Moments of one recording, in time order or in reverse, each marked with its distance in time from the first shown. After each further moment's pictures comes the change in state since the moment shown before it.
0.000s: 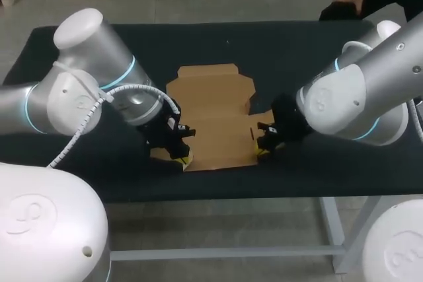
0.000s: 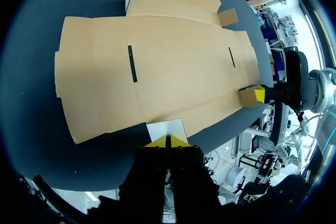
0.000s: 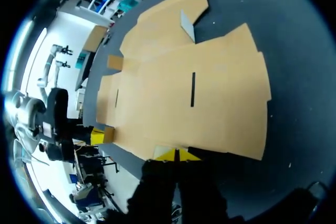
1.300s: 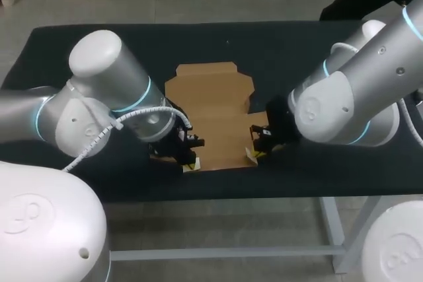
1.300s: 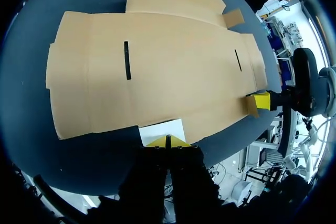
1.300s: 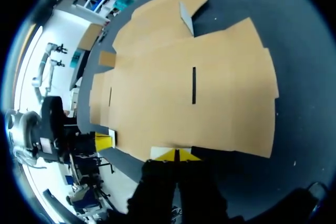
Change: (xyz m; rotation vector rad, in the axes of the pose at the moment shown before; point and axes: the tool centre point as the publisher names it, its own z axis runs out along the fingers) left arm 0.005 0.001 0.024 0.127 -0.081 -0.028; right arm 0.002 -0.002 0.010 0.006 -0.049 0.002
